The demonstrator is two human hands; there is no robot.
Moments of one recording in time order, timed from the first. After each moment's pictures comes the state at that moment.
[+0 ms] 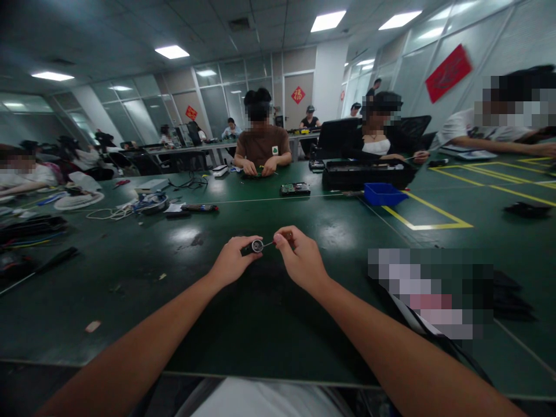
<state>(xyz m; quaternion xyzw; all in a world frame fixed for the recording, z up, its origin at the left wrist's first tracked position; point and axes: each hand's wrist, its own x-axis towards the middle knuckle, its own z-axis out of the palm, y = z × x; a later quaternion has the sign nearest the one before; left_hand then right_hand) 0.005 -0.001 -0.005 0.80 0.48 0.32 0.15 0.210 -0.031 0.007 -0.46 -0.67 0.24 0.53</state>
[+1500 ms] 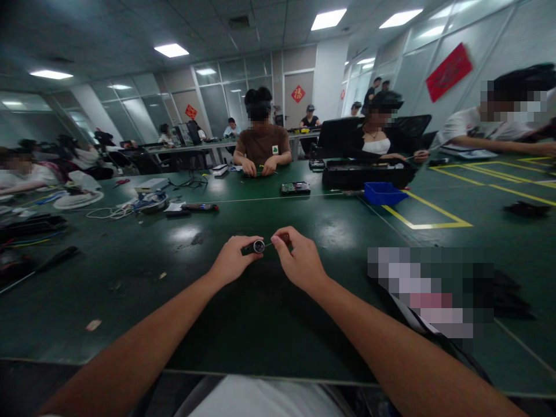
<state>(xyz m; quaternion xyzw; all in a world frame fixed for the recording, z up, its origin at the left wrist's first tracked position) 0.005 0.001 -0.006 0.81 0.48 0.31 0.15 0.209 -0.031 0.007 -0.47 -0.70 0.17 0.51</state>
